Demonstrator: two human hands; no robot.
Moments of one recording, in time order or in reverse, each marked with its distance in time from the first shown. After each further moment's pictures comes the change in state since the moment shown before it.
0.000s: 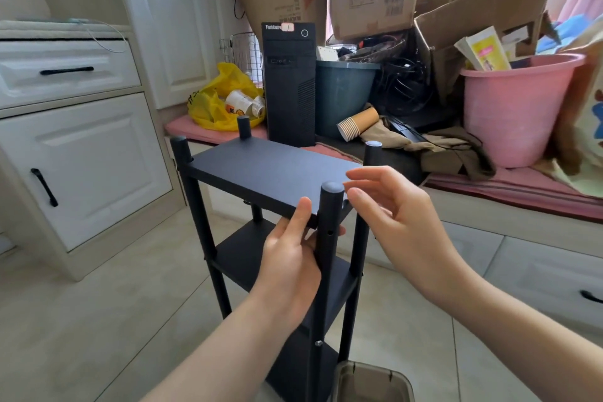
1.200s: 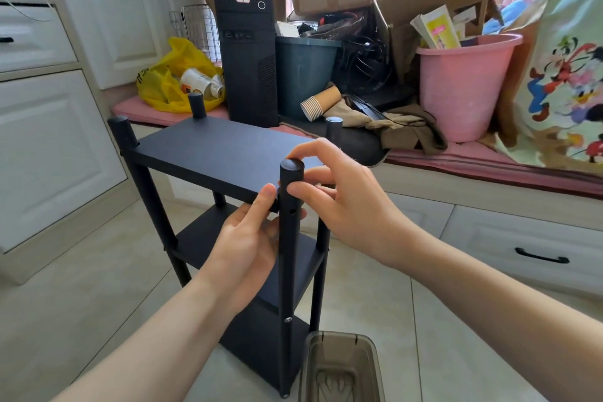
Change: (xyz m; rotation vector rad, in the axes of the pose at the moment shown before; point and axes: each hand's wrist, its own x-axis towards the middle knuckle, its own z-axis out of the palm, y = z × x) left_hand 0.000 0.001 -0.018 0.166 -0.185 -0.035; right_hand -0.002 -0.007 -0.002 -0.111 -0.256 -0.035
